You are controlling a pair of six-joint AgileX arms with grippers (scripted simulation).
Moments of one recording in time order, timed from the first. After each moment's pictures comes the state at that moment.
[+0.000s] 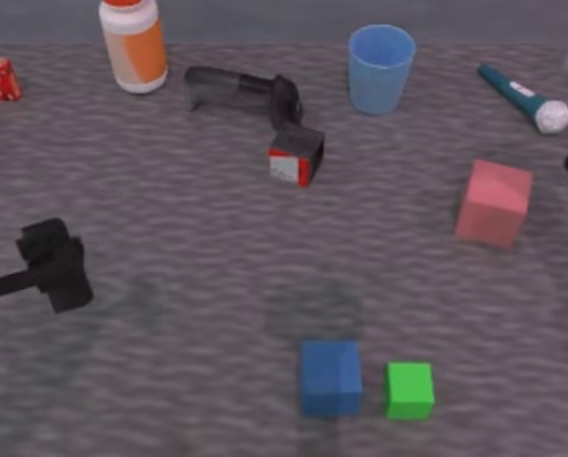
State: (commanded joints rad) left arm -0.28 0.71 0.51 -0.45 -0.03 -0.49; right arm 0.15 1.52 1.30 -0.86 0.01 -0.66
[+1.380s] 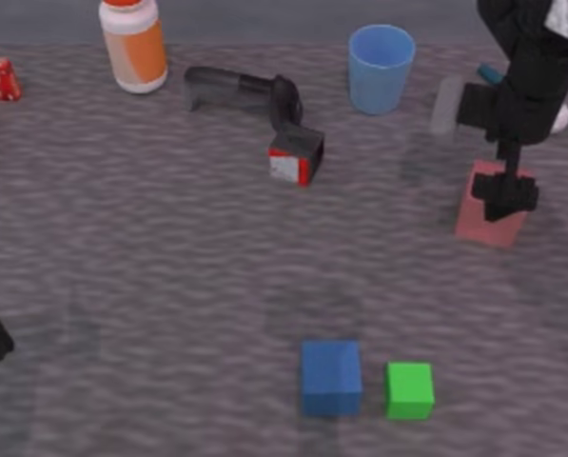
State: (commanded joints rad) left arm 0.02 0.00 0.00 0.00 0.00 0.00; right arm 0.22 2.35 1.96 -1.18 0.00 -1.02
